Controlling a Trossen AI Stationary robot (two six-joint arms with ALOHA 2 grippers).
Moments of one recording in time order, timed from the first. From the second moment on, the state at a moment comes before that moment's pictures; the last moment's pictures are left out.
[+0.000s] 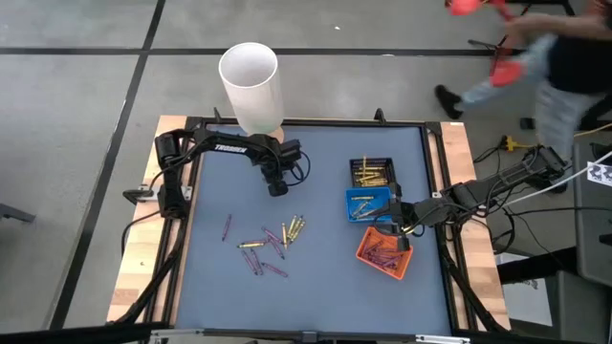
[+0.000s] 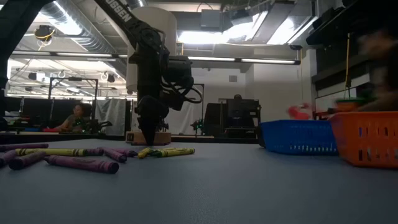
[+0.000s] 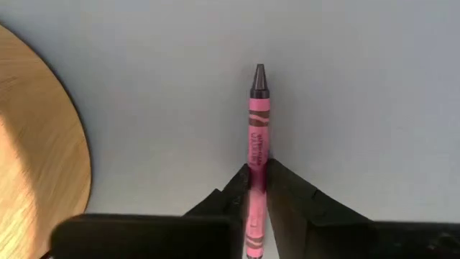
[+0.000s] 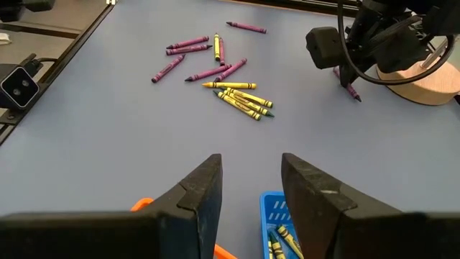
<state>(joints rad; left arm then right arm) 0.39 1.93 1.18 -0.74 -0.11 0.05 0.44 0.85 0.60 -0.30 0.32 0.10</state>
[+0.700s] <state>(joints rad) 0.36 1.93 1.19 -0.70 -0.11 0.05 0.44 0.85 0.60 -0.30 0.32 0.10</state>
